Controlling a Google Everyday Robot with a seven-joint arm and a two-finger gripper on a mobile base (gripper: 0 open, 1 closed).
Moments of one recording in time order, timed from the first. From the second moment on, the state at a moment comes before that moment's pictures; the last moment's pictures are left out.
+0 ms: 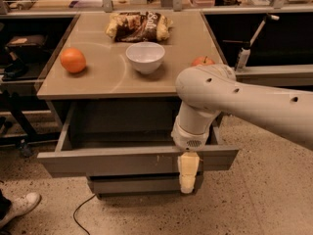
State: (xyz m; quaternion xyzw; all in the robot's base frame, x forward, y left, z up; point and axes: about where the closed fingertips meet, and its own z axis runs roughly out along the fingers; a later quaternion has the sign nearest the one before) arm 0.450 -0.073 0.684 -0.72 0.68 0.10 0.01
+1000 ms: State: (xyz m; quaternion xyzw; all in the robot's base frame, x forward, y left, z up) arm 0.417 -0.073 0.644 -0.72 0.68 0.13 -0.02
